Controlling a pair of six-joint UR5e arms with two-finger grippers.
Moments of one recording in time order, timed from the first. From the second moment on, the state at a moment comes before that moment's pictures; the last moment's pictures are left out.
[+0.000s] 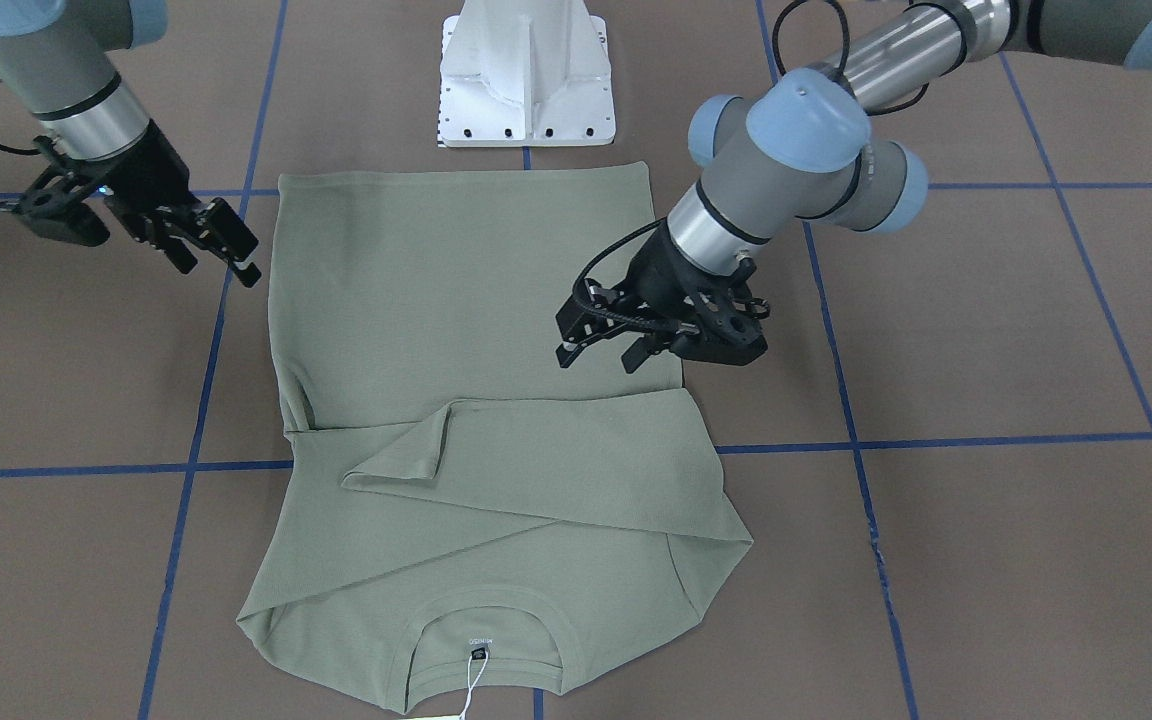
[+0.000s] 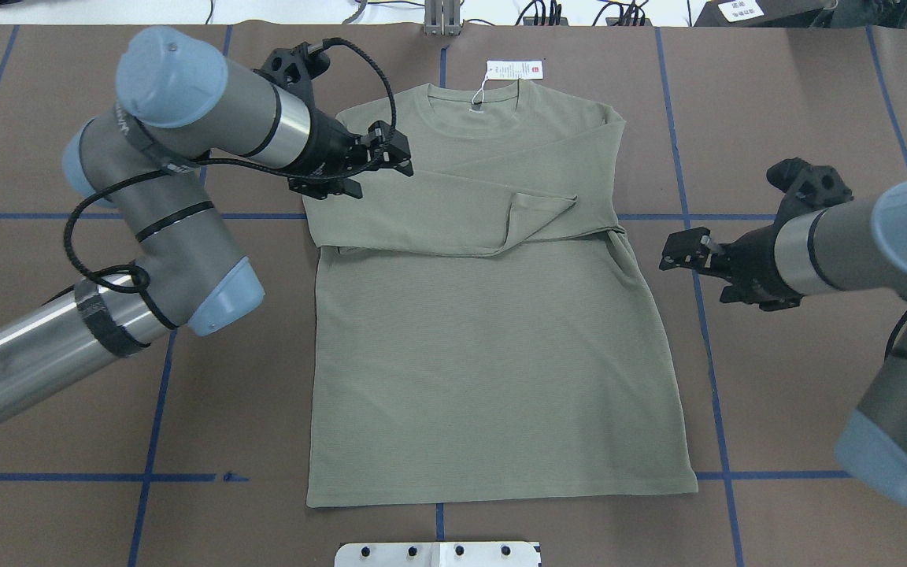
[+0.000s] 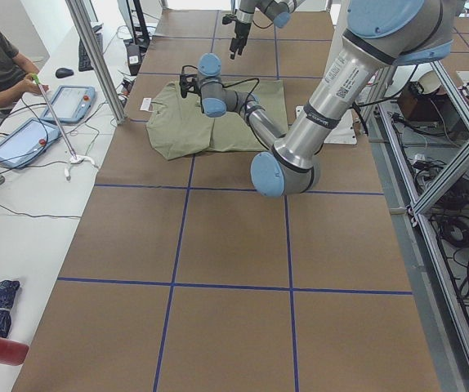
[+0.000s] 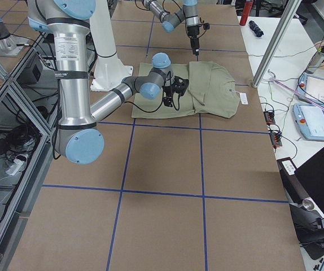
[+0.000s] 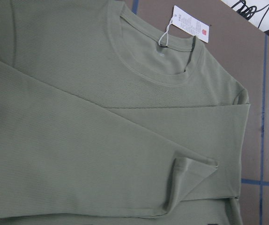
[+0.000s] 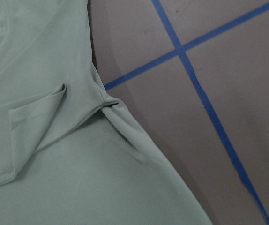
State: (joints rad) left arm -0.75 -2.19 -1.58 -2.21 -2.06 -1.44; right arm 0.63 -1.52 2.10 -1.20 1.82 1.63
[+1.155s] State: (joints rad) left arm -0.76 -2.05 -1.74 -2.21 -2.06 -1.38; right arm 0.08 -1.73 2.23 -1.26 1.36 2.23
